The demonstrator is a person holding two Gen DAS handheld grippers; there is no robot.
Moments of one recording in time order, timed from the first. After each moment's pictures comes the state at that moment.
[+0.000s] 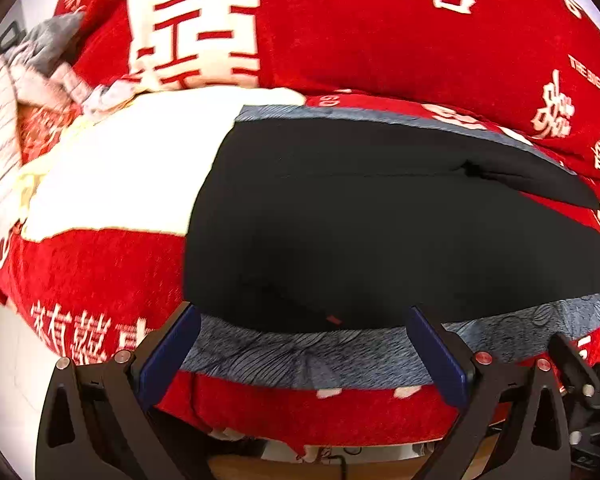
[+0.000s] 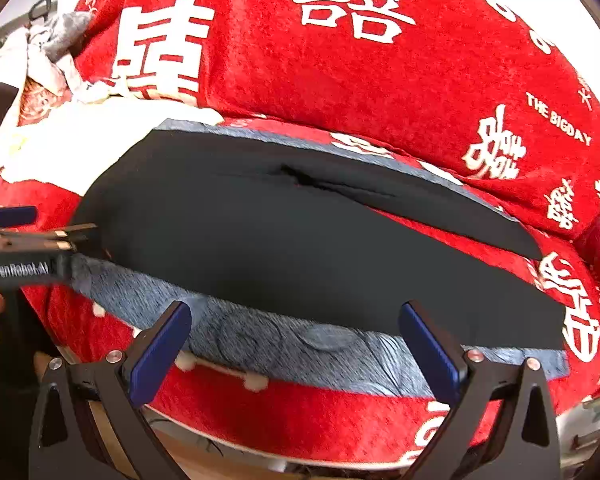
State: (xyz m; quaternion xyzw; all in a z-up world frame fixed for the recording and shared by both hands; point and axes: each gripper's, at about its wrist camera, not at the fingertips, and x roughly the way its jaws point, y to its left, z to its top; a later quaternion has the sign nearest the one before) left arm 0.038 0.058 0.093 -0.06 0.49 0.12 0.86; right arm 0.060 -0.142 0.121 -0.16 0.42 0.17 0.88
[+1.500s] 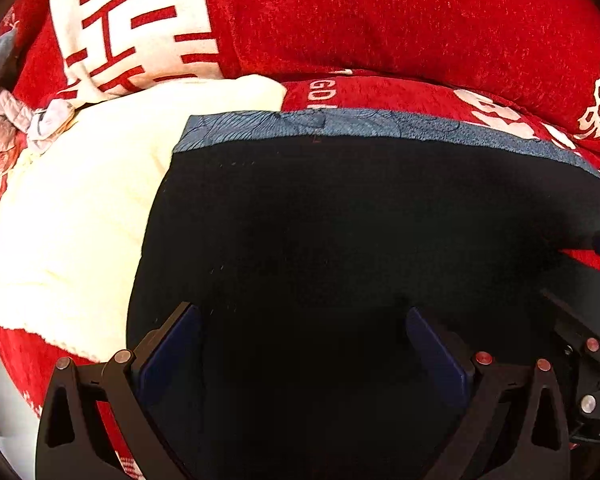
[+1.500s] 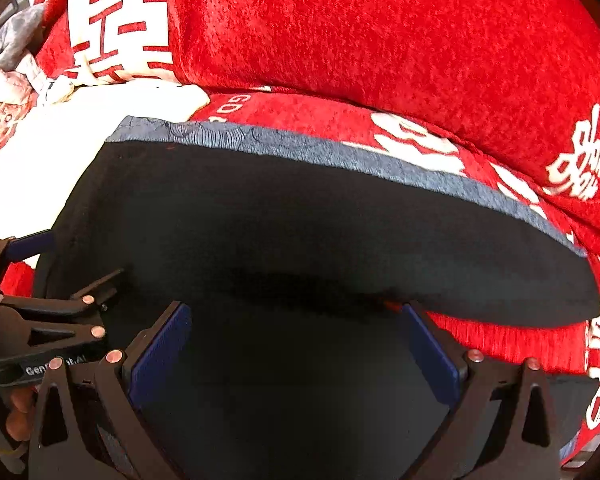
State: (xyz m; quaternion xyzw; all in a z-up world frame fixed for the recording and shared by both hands) left arm 0.187 0.072 0.050 -0.05 0.56 0.11 0.82; right arm 0.244 -0.084 0.084 -0.16 0.52 0.20 0.81
